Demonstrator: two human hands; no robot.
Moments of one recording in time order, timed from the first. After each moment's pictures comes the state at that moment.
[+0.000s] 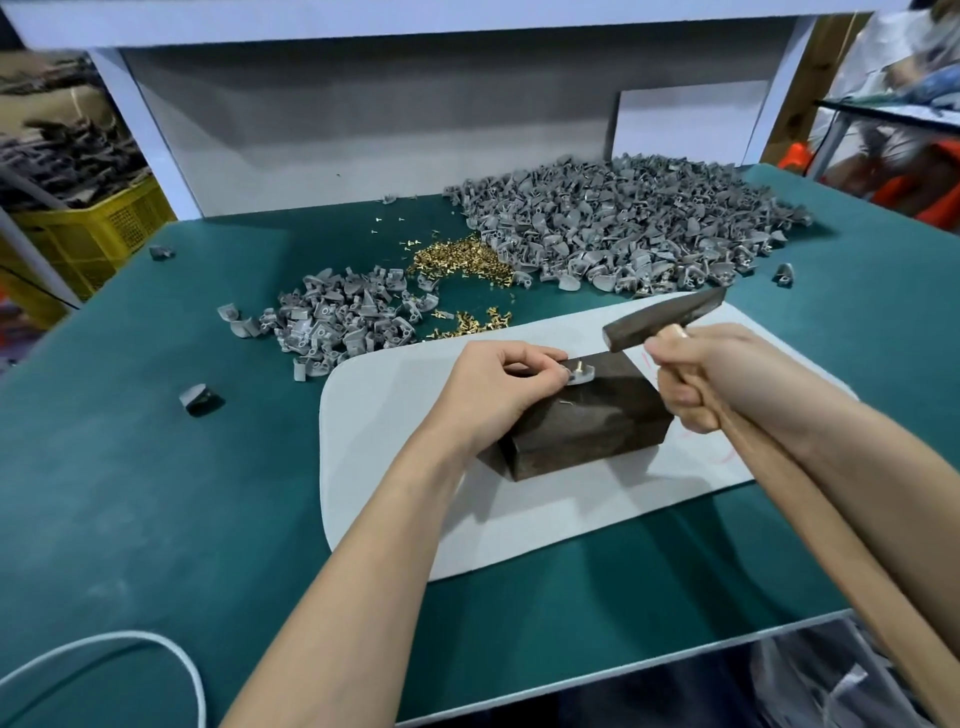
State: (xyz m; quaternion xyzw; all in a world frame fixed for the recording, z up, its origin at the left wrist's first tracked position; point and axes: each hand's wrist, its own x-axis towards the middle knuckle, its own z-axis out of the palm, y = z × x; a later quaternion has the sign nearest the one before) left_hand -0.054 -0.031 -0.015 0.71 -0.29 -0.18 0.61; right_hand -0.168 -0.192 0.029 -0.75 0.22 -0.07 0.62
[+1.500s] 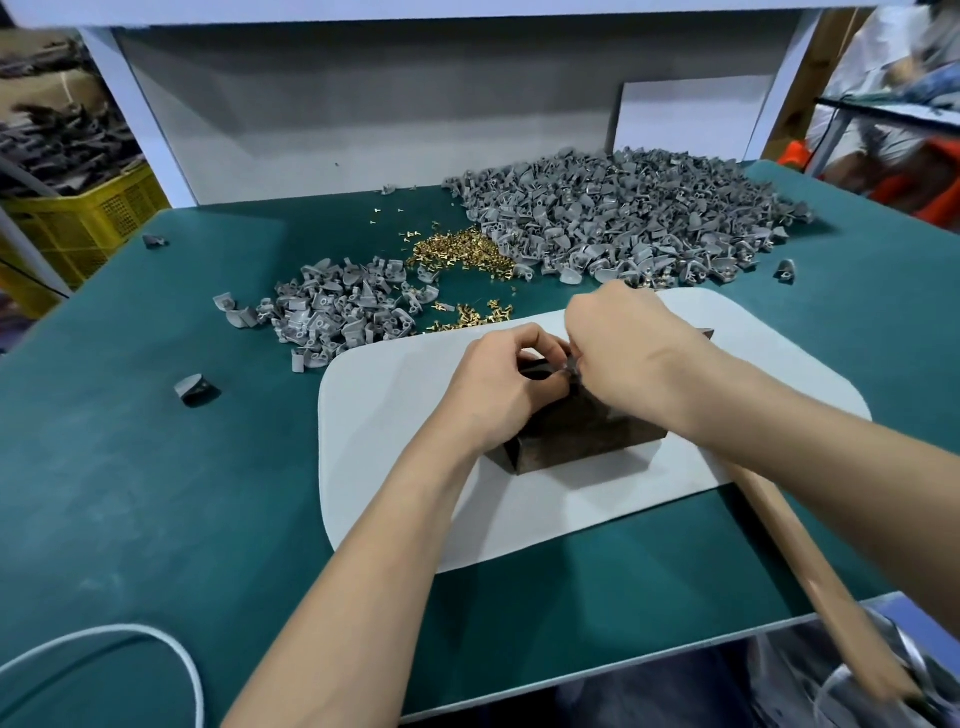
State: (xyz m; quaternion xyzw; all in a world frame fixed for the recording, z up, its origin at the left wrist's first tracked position) left_hand -0.050 -0.032 -0.019 0.76 -0.35 -0.12 0.54; right_hand -0.121 -0.126 0.058 -0.99 0.12 -0.01 -0.05
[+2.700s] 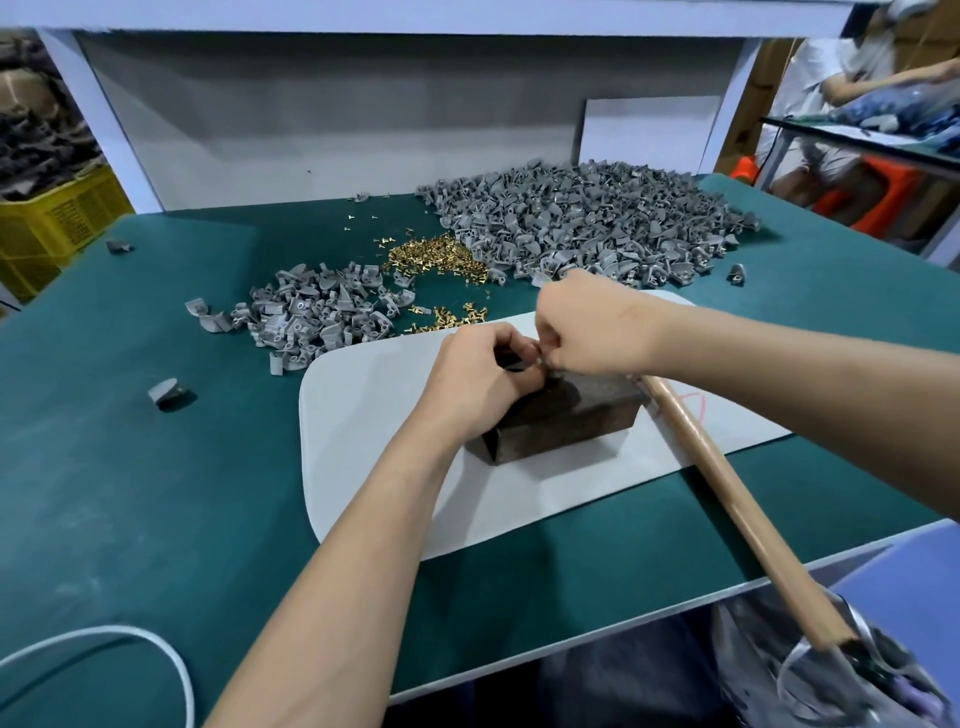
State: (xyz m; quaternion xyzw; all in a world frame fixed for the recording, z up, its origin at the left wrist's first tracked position) left_hand -0.054 -0.032 -0.014 0.77 -0.34 -0.09 0.54; right_hand -0.117 -0.134 0.069 -1.00 0.05 0.03 -0.01
